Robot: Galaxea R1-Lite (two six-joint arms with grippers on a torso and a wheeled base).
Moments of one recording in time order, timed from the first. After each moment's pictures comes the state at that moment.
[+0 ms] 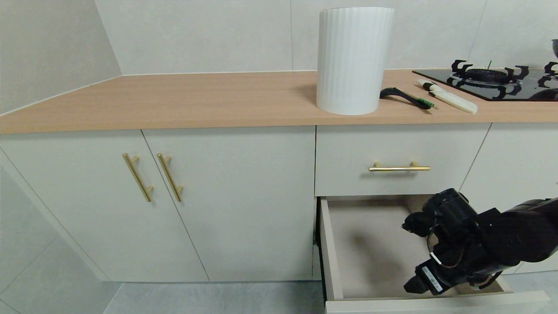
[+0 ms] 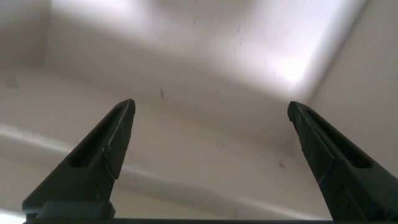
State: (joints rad) left arm -0.01 0.00 0.00 0.00 0.00 0.00; right arm 0.37 1.84 -0.79 0.14 -0.08 -0.06
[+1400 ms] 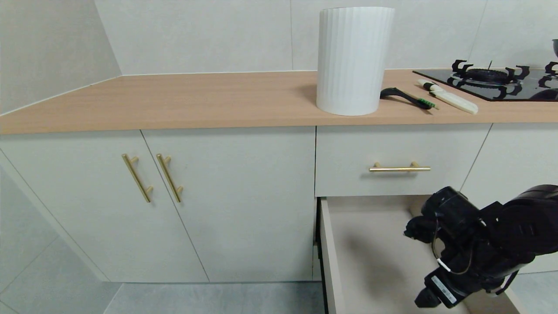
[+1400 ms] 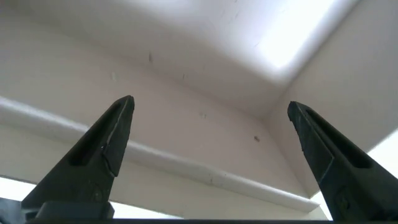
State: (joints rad) left arm -0.01 0.00 0.00 0.00 0.00 0.00; right arm 0.44 1.77 -0.88 0.39 -0.12 -0.02
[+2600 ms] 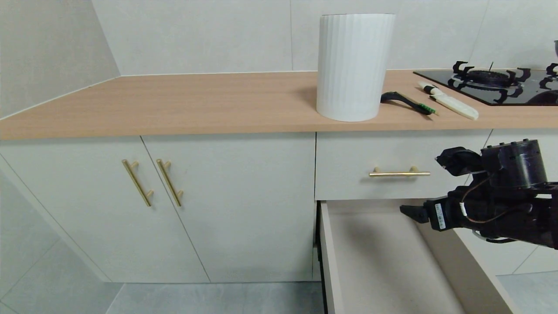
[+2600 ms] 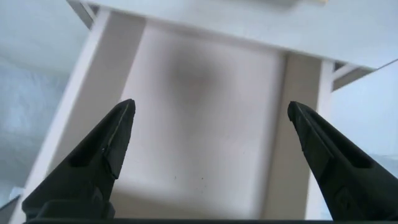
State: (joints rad) left arm -0.01 0.00 0.00 0.00 0.00 0.00; right arm 0.34 1.60 -0.75 -0.28 -0.13 0.01
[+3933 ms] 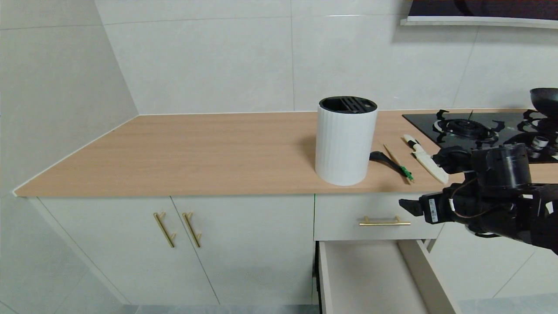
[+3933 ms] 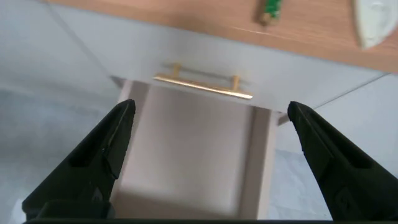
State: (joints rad) left arm -0.01 0.00 0.00 0.00 0.00 0.00; right arm 0.32 1.67 -0.74 -0.42 -0.20 0.01
